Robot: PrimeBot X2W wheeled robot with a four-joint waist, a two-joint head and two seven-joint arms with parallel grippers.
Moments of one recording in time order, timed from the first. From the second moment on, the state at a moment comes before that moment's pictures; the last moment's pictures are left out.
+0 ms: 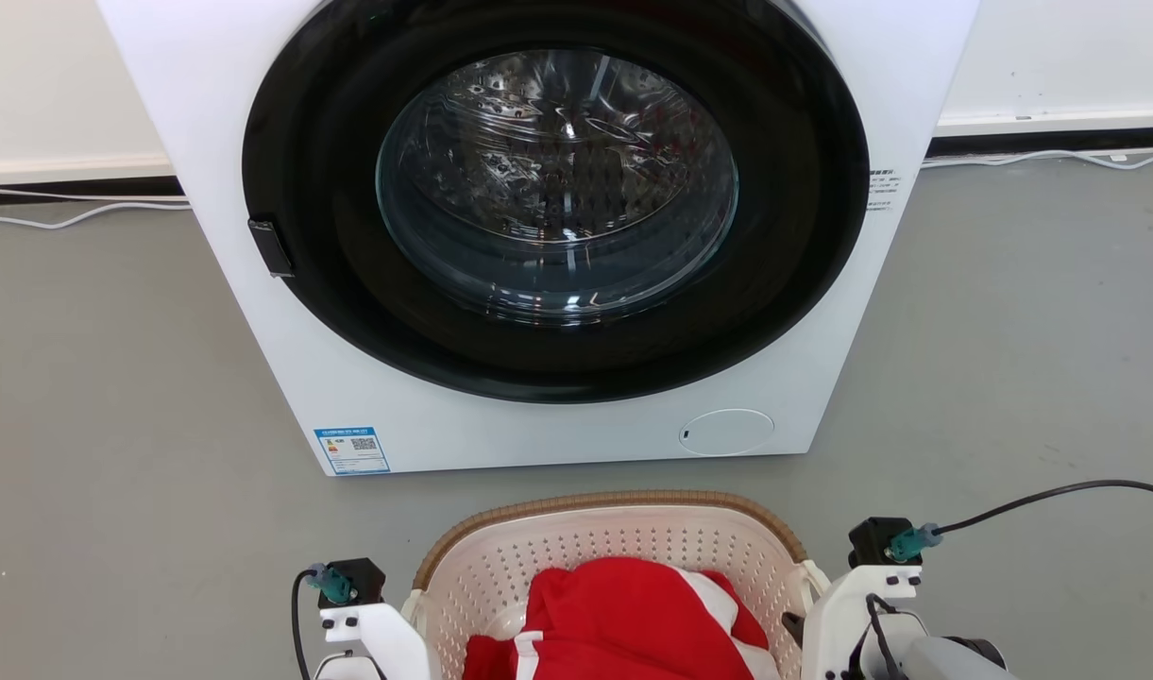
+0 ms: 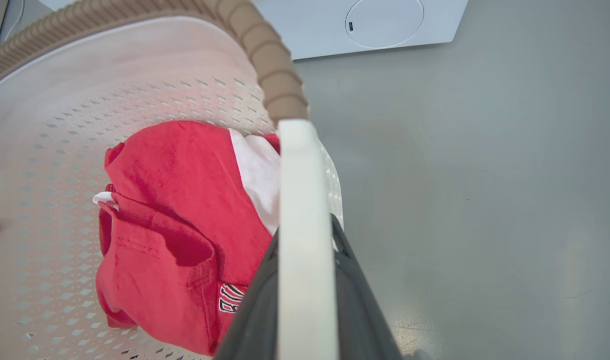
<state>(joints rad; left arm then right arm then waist) -0.50 0.04 -0.61 1.30 -0.79 -0.12 0.09 -0.53 -0.10 0.85 1.19 1.01 0.12 0.12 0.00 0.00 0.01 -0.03</state>
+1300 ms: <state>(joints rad) -0.50 0.05 -0.66 1.30 -0.86 -0.12 0.17 -0.54 -0.11 1.00 1.20 1.14 0.12 0.17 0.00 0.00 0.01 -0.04</state>
